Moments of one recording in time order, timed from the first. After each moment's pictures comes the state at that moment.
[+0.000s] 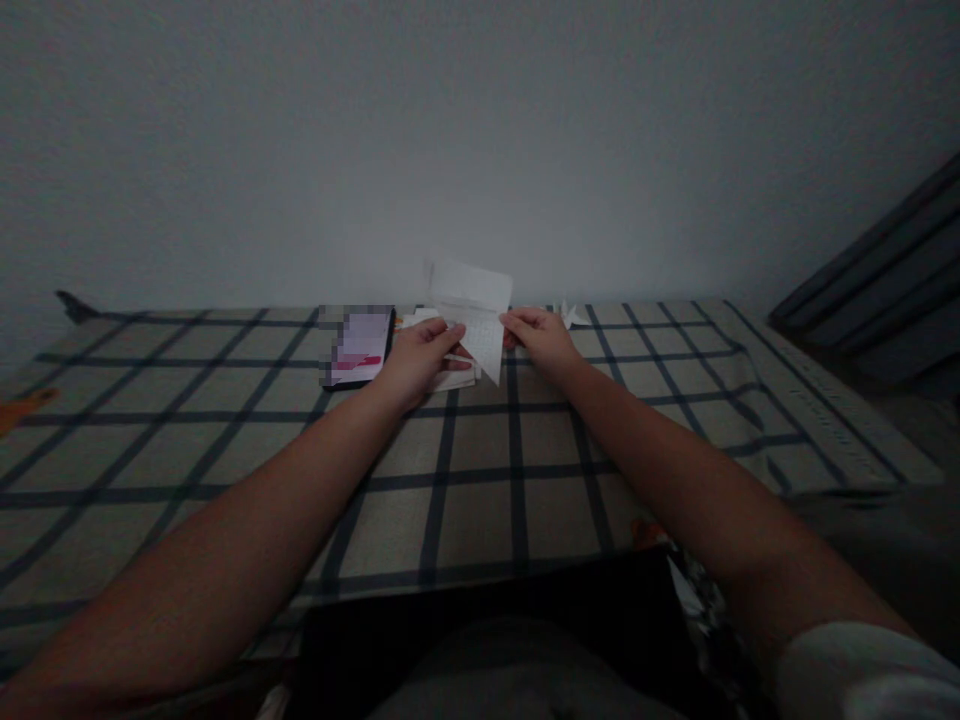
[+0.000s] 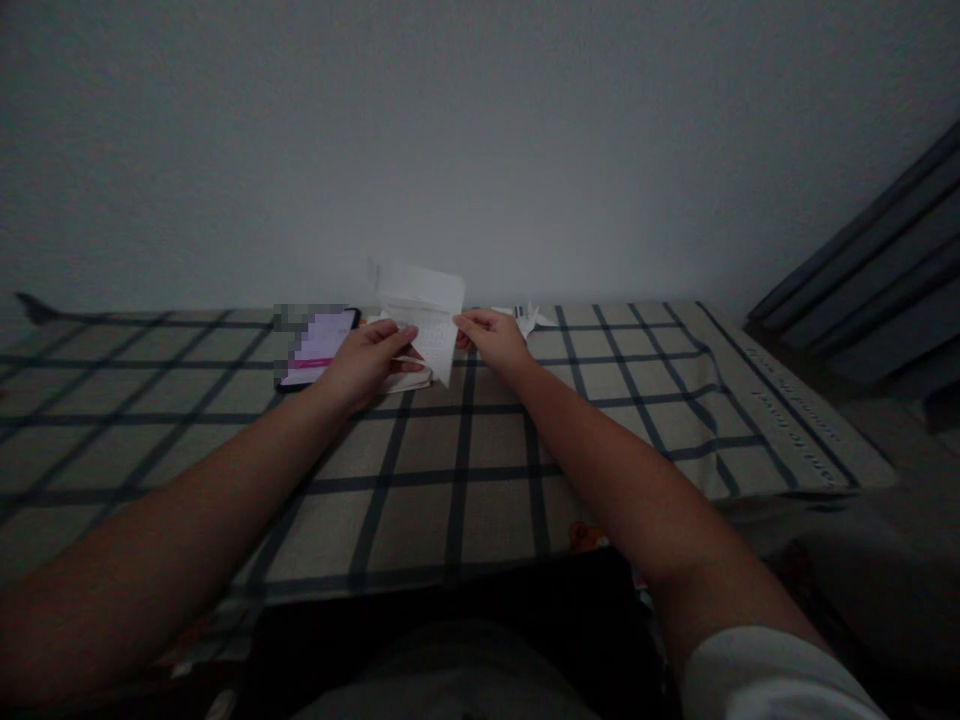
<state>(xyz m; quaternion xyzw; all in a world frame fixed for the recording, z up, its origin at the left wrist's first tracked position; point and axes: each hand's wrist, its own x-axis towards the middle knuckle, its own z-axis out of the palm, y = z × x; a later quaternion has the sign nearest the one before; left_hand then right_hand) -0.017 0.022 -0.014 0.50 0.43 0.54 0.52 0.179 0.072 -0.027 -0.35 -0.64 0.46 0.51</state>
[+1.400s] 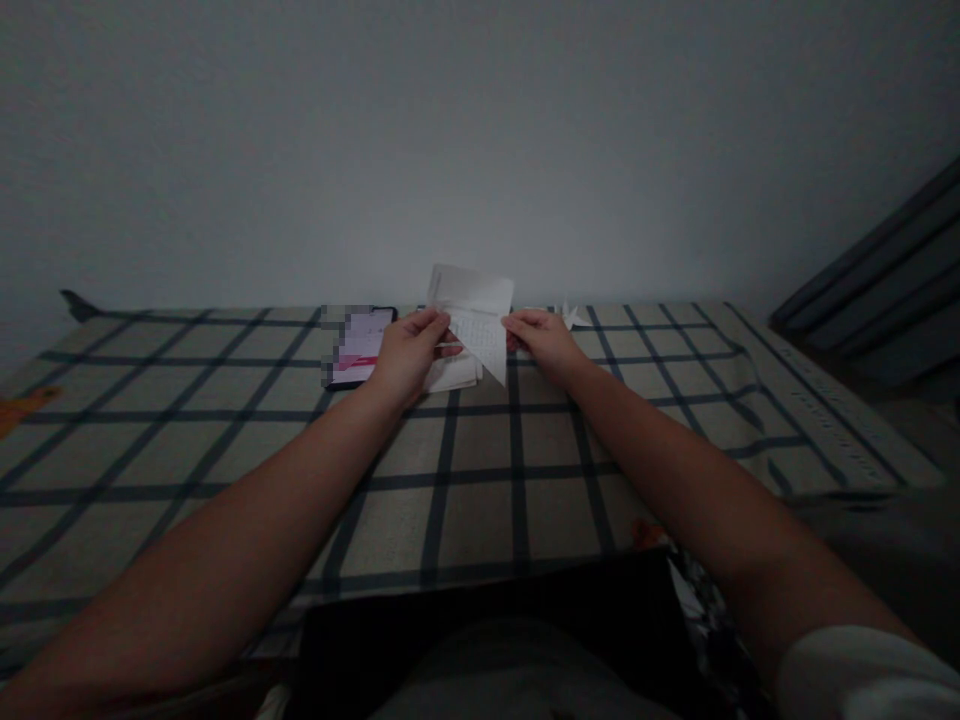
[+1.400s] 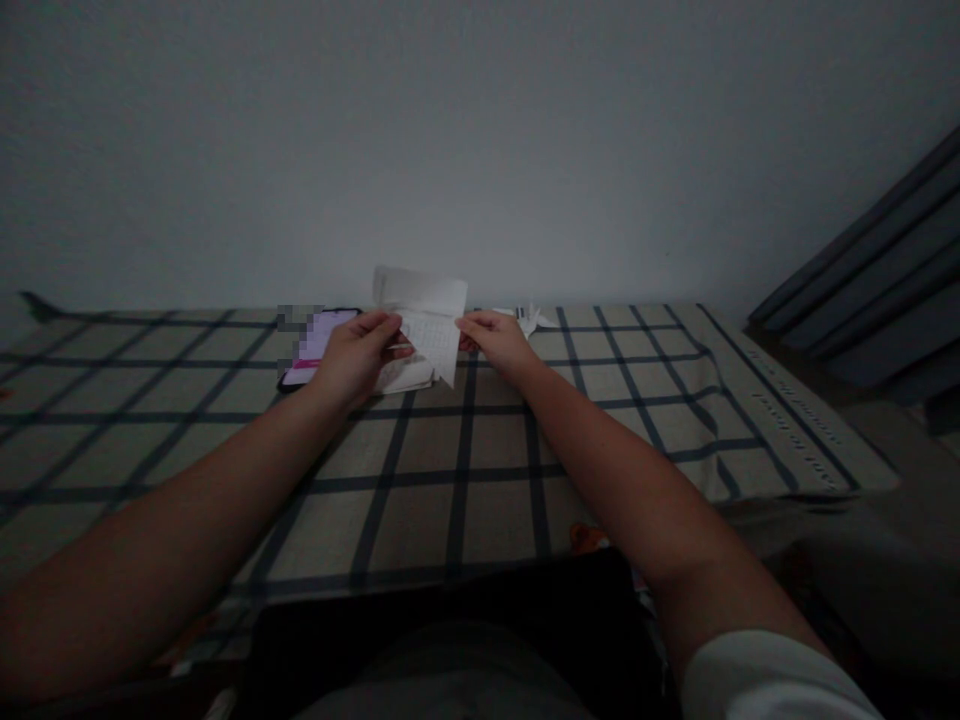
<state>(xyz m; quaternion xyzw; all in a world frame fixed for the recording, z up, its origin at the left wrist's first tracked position) -0.019 0.024 -0.008 0.45 0.43 0.62 0.48 0.182 0.073 -0.028 -0.36 -0.63 0.48 0.49</state>
